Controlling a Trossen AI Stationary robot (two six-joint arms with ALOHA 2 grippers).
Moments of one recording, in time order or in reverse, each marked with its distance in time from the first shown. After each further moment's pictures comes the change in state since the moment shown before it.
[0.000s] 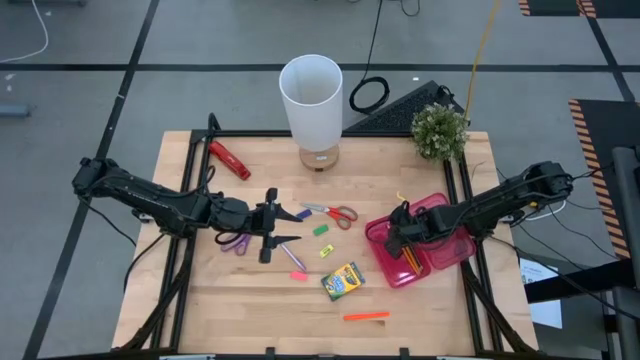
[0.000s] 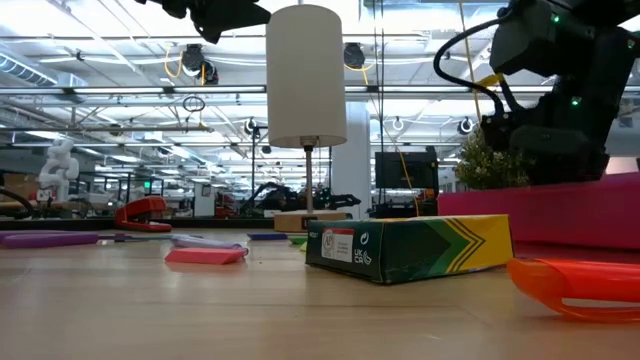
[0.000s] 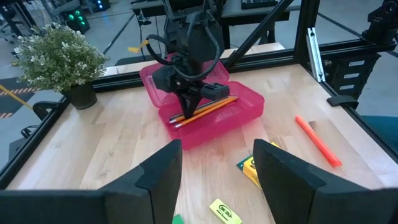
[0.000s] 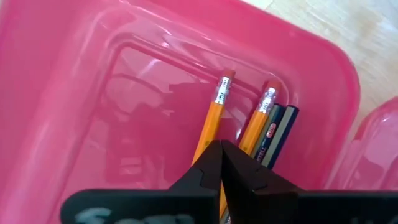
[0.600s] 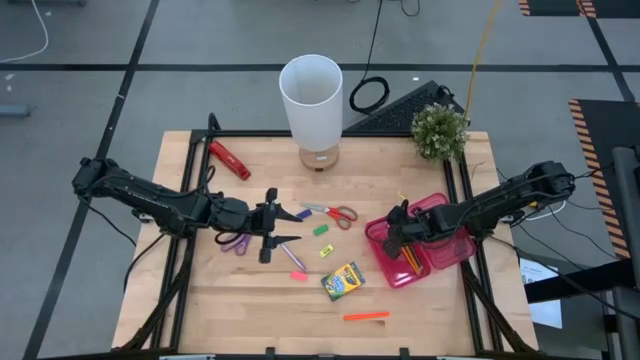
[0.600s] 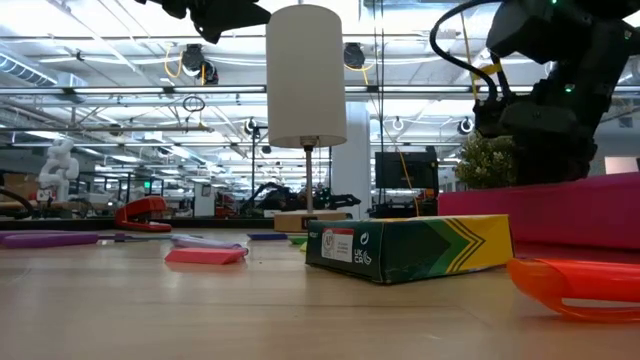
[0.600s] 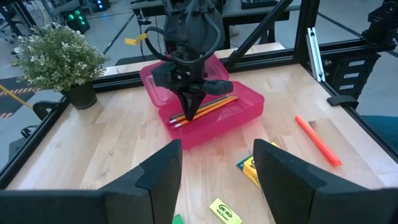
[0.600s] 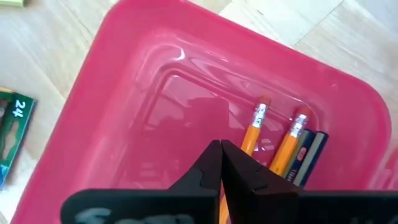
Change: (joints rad) left arm 0.000 0.000 0.000 -0.001 0.000 0.000; right arm 0.002 -0.025 0.002 0.081 0.004 -0.031
